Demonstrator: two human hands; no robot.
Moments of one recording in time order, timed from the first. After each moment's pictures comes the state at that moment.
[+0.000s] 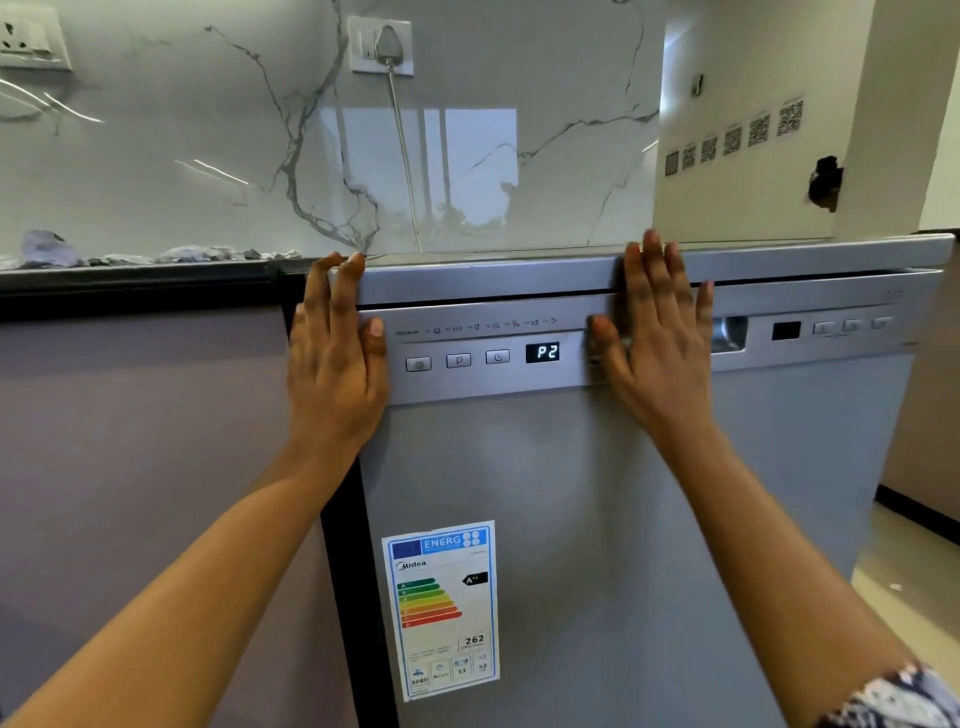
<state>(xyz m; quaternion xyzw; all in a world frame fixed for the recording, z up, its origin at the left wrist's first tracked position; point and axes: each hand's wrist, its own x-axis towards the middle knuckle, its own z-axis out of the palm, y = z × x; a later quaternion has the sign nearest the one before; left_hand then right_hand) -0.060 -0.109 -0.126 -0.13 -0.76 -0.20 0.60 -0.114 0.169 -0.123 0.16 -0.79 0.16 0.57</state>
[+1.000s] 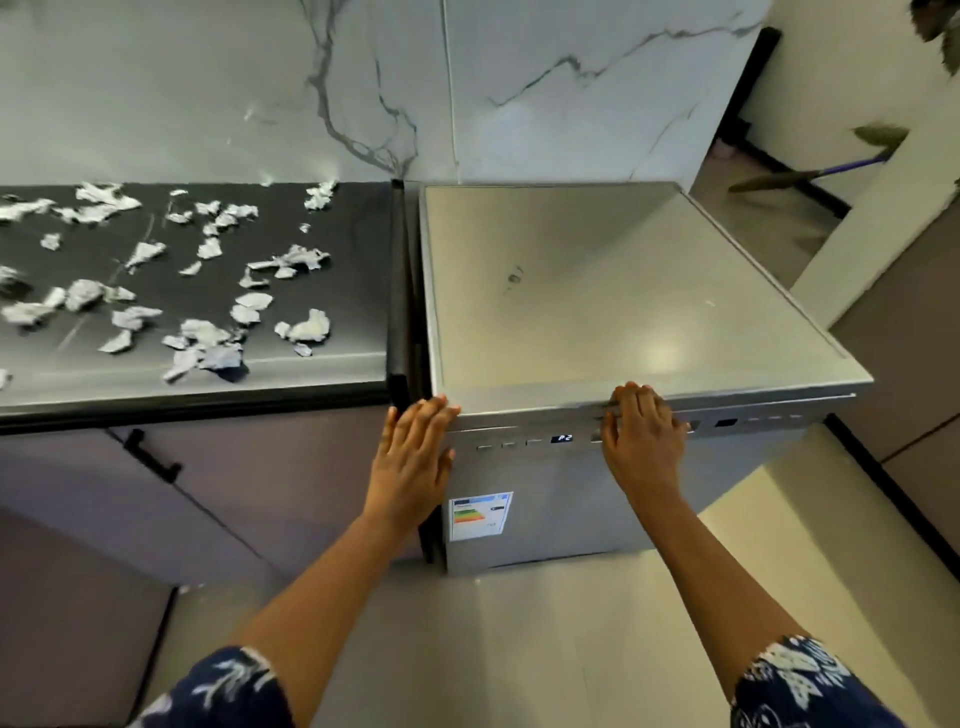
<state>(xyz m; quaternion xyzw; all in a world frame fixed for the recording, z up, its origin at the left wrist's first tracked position) 0.024 -0.128 -0.035 -0.06 -0.96 -0.14 0.24 -0.047 0.145 0.003 0.04 -0.97 0.11 0.21</state>
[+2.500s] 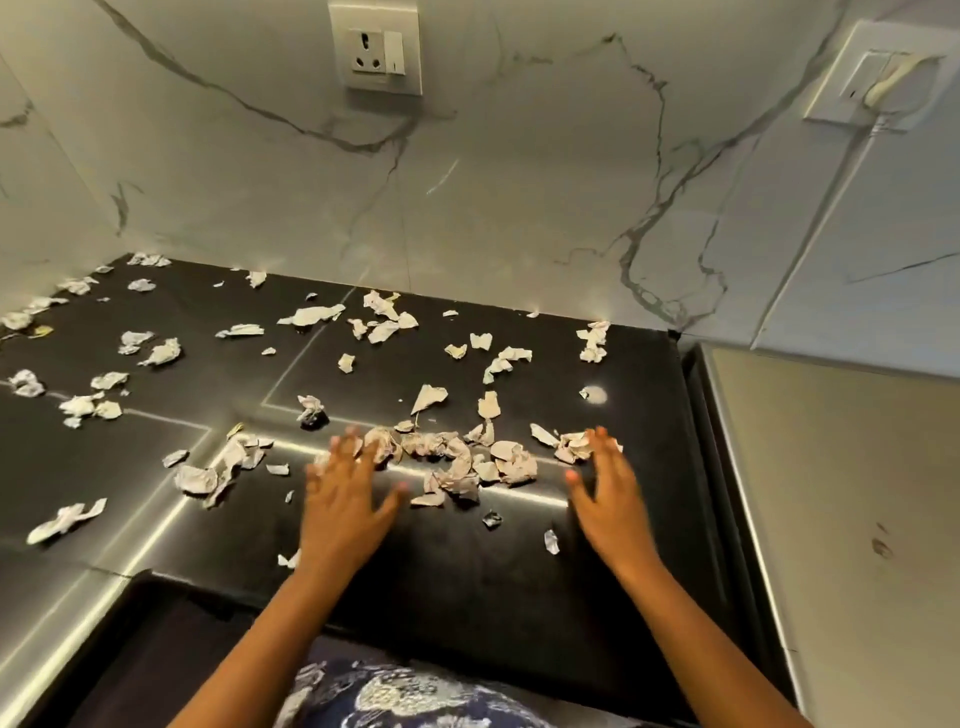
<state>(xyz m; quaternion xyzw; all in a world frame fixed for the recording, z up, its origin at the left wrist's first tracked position) -0.029 -0.554 0.066 0.30 -0.94 -0.12 0.09 -0.181 -0.301 0.077 0.23 -0.91 0.34 -0.01</state>
